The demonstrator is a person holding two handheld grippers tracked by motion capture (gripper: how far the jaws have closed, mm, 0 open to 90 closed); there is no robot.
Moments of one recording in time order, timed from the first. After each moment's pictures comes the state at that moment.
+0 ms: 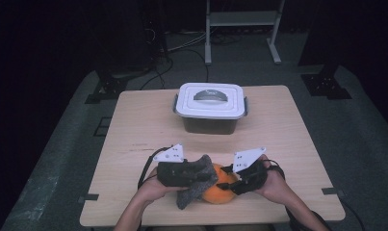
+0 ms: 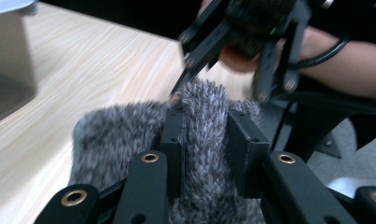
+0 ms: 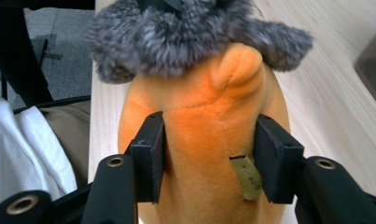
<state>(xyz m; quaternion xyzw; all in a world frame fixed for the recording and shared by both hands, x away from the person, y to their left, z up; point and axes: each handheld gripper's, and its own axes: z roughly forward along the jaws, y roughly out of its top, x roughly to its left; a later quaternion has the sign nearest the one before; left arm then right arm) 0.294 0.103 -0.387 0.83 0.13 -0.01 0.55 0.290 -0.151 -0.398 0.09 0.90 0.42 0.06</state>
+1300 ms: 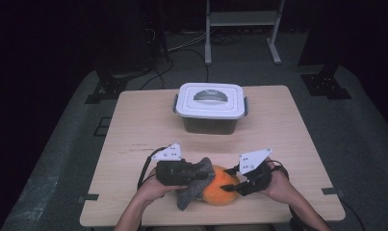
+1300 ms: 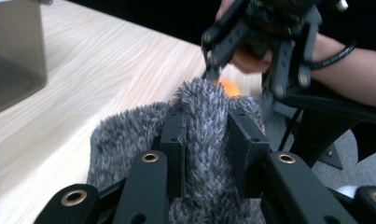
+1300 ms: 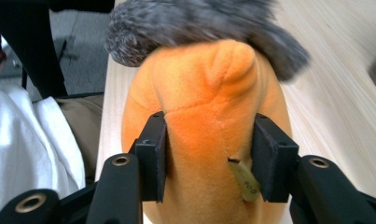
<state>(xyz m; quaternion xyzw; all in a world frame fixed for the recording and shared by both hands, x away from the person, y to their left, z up) 0.303 0.116 -0.400 0.82 0.17 -0.02 0.55 0.292 -0.168 -0.405 0.07 0.90 0.44 0.04</state>
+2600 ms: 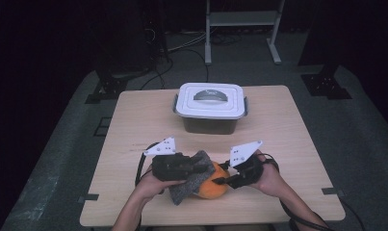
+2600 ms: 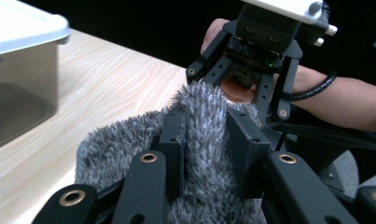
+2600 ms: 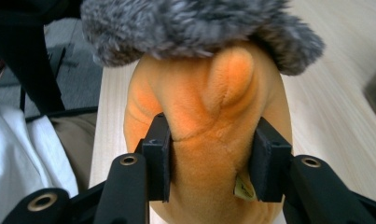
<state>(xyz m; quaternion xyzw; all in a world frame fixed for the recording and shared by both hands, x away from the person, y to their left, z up) 0.304 0.122 -0.380 0.80 0.18 -0.01 0.58 0.304 -0.142 -0.391 0.07 0.90 0.44 0.04</state>
